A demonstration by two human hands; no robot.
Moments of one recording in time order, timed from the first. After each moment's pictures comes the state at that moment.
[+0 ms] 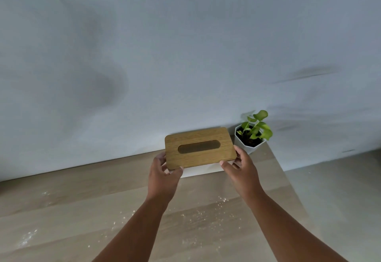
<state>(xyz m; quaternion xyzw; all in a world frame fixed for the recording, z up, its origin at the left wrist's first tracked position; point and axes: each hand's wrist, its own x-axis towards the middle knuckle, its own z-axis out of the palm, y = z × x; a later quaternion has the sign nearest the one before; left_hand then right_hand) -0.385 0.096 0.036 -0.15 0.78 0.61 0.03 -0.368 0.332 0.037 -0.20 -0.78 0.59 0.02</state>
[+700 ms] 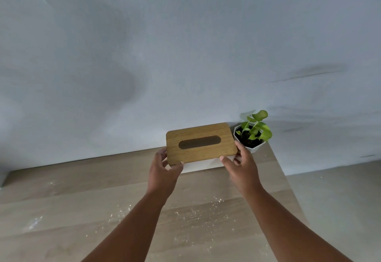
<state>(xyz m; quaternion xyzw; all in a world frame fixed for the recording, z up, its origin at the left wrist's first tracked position) -0.388 0.117 0.036 -0.17 0.80 0.58 0.03 -0.383 0.356 0.026 -0.17 -0.78 0.60 0.02</state>
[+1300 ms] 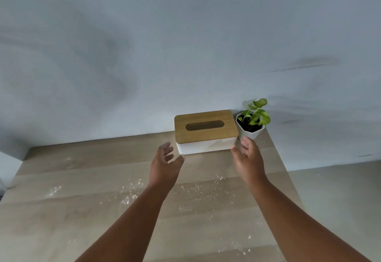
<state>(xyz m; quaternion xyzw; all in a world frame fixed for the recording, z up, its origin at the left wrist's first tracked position) -0.322 0.099 0.044 -0.16 0.81 0.57 0.01 -0.337 0.357 0.030 -0.18 -0.81 0.55 0.05</state>
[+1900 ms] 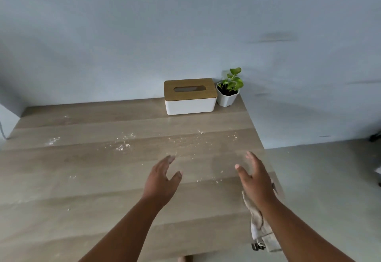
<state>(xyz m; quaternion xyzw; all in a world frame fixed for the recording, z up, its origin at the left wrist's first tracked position) -0.118 0.110 0.002 -0.02 0.91 0.42 0.06 -0.100 0.415 0.010 -0.15 -0.90 0.41 0.04</state>
